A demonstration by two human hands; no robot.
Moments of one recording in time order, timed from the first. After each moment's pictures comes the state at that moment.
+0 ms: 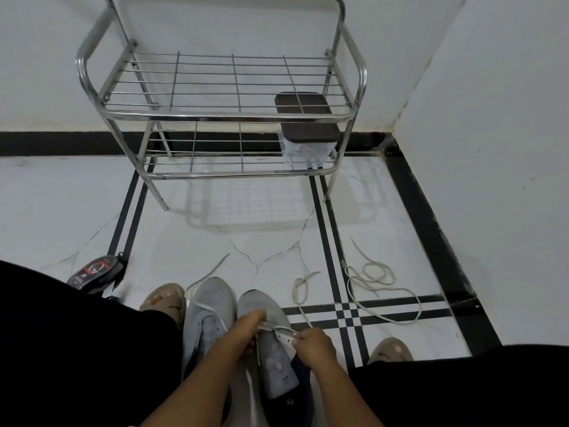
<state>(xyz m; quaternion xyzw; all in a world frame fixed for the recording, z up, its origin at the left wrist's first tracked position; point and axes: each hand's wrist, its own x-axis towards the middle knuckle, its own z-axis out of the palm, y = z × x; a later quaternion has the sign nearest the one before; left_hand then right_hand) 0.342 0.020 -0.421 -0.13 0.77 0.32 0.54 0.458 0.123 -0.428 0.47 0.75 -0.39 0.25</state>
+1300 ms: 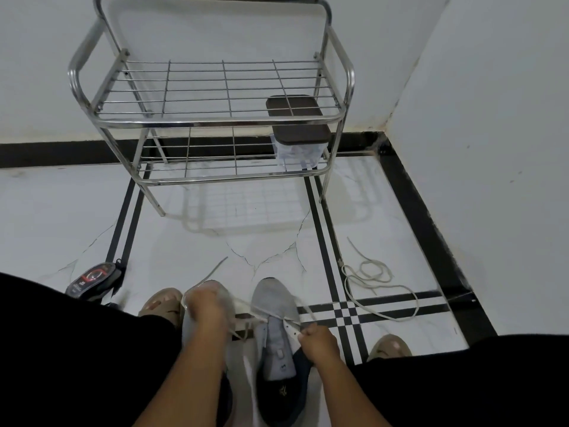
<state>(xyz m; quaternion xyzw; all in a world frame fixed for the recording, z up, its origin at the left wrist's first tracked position) 0.297 -0.003 -0.391 -0.32 0.65 0.68 0.14 0.460 0.133 -0.424 0.49 0.74 -0.40 0.24</state>
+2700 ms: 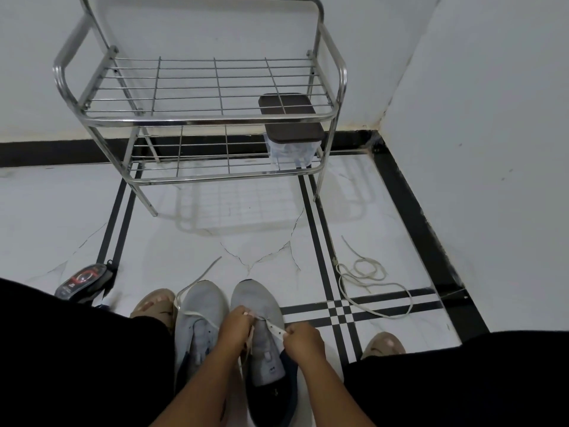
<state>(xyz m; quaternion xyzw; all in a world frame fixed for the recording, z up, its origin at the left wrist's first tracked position) 0.352 0.012 -0.425 -0.09 0.78 0.44 0.43 0.452 0.121 -0.429 0.47 0.76 -0.39 0.23</state>
